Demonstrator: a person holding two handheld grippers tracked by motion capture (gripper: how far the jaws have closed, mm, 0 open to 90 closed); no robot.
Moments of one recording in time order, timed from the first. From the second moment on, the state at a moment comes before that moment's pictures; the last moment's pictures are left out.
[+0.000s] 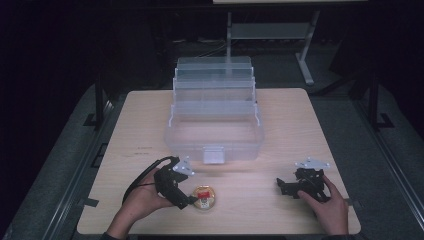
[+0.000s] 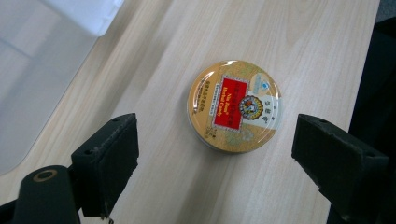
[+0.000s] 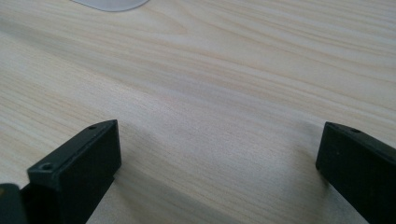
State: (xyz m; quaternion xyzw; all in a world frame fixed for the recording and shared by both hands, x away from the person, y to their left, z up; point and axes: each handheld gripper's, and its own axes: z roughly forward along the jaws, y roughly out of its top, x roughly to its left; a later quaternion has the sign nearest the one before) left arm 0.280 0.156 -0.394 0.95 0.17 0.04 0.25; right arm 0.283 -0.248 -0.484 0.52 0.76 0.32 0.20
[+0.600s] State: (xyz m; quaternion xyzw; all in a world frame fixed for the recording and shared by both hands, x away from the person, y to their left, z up) left arm 0.280 0.126 -0.406 0.96 0.14 0.03 0.23; right arm 0.283 -0.248 -0.484 0.52 0.76 0.32 0.20
